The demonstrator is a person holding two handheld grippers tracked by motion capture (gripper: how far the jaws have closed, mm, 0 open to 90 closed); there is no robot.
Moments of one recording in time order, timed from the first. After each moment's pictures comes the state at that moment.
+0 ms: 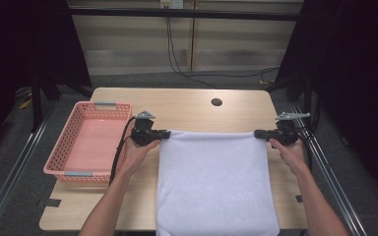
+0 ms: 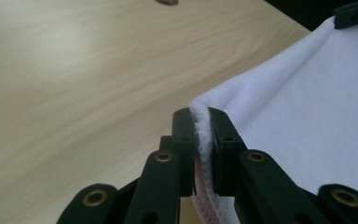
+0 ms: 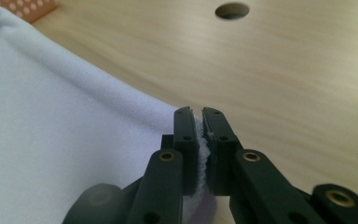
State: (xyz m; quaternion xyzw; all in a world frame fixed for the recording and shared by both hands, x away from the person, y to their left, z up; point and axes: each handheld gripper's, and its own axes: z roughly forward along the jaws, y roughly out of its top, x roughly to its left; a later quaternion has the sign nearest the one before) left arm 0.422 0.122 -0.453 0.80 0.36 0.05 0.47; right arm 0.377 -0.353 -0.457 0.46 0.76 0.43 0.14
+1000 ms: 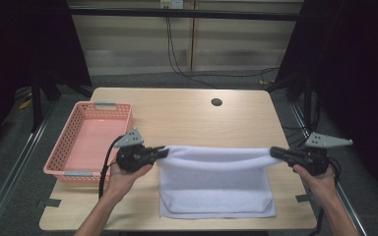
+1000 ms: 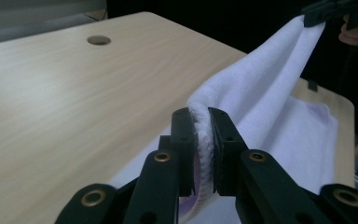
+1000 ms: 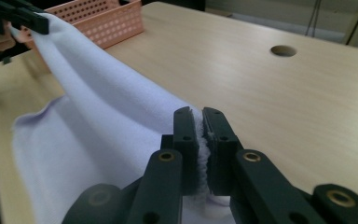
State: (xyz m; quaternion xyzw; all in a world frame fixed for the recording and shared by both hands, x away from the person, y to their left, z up) left arm 0.299 0.145 -0.417 0.80 0.26 0.06 0.53; right arm 0.250 -0.357 -0.403 0.38 0.76 0.50 0.16
